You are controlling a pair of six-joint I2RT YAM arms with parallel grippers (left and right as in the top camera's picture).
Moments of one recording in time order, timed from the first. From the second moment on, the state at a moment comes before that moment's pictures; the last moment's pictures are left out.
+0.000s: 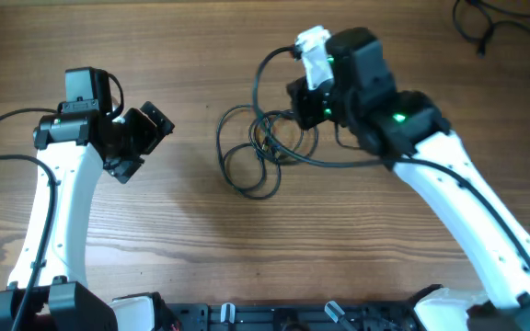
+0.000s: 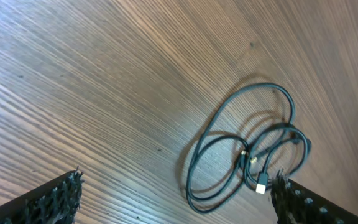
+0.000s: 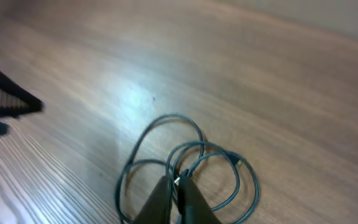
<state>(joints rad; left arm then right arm) 0.10 1.47 1.20 -0.98 0.24 -0.69 0.51 1.51 1.47 -0.68 -0.16 0.08</state>
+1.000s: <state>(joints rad) 0.10 1.47 1.20 -0.96 0.26 -0.67 0.65 2.06 1.40 -0.66 -0.22 -0.28</state>
